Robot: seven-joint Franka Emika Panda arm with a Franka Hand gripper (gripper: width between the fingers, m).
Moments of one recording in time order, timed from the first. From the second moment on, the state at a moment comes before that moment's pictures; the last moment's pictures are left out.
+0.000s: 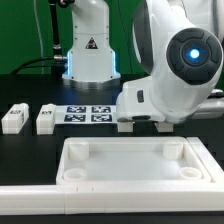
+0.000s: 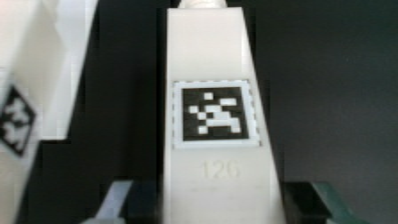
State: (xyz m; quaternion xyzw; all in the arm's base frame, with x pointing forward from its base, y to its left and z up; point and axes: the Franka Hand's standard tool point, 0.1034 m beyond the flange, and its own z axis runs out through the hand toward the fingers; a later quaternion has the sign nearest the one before) arm 0.426 0.124 0.024 -0.90 0.02 0.43 0.06
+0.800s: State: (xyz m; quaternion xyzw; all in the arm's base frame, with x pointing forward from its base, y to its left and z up) arm 0.488 0.094 0.119 -0.96 0.02 0.27 0.07
